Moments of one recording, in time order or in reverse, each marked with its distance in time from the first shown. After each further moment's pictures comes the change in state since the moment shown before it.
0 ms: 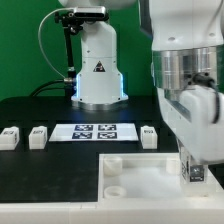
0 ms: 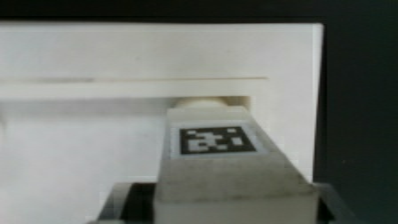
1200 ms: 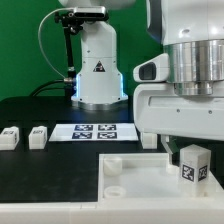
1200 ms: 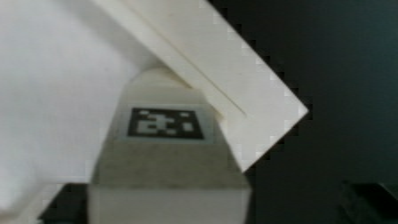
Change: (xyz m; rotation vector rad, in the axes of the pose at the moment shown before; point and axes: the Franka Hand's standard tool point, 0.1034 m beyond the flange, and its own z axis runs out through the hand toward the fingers) arm -0.011 -0.013 -0.004 0.073 0.097 -1.106
